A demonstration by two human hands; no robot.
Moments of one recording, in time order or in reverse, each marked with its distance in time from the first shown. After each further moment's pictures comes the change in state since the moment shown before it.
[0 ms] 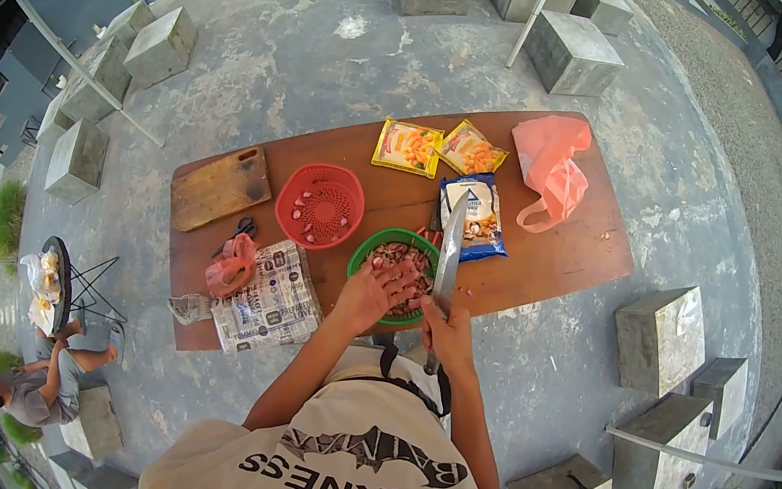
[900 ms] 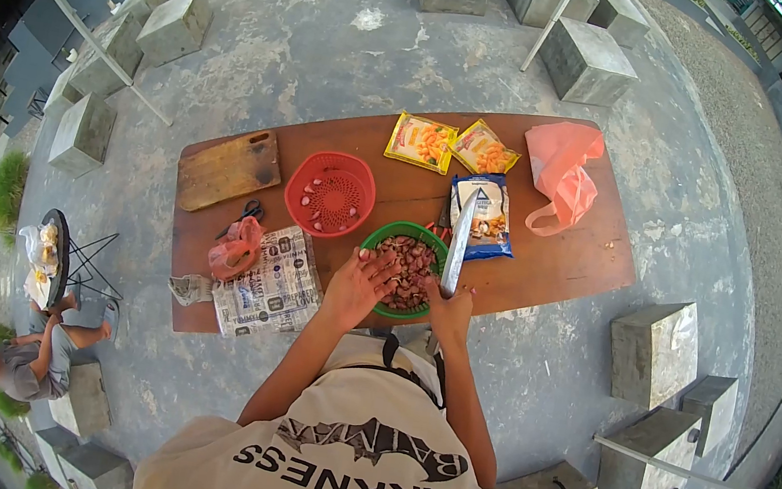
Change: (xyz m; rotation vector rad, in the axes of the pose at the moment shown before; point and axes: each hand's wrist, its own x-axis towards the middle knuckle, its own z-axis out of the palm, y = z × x) left_hand -0.029 0.014 -0.011 -0.065 -0.045 0.129; right_hand 0.053 0.056 0.001 -0.464 0.325 -0.161
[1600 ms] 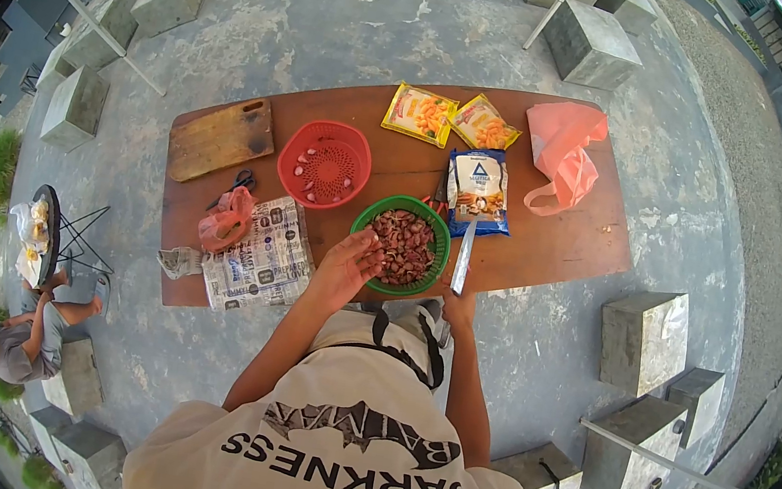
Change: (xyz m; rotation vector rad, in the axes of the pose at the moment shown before) left_hand -0.009 -0.001 -0.013 0.140 0.038 0.012; right_hand 0.017 0.145 -0.008 0.215 -0.043 0.328
